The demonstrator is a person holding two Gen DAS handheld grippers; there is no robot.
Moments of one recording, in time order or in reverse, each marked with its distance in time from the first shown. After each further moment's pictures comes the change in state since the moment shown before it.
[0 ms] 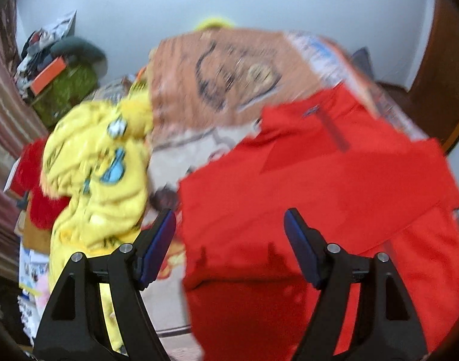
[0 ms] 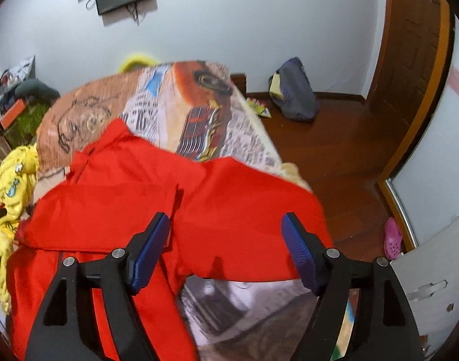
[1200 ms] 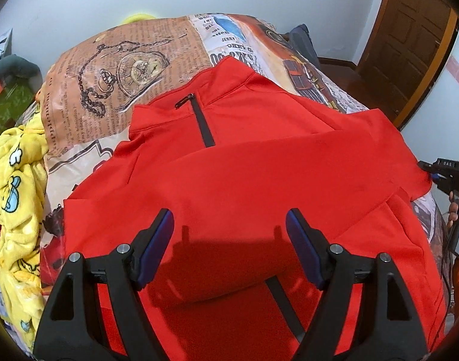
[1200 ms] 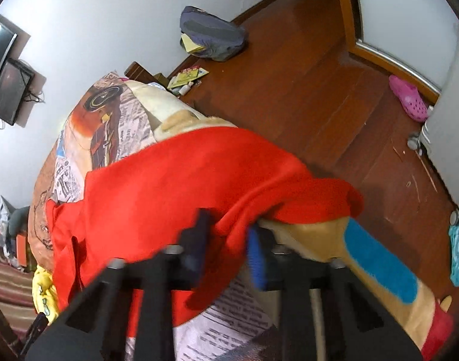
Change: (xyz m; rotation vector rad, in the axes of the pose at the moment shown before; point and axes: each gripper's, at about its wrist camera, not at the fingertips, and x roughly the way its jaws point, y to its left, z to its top) left arm 0.048 -0.145 0.006 0.131 0.070 -0.209; right arm 0.119 -0.129 -0.054 0.669 0.153 0.089
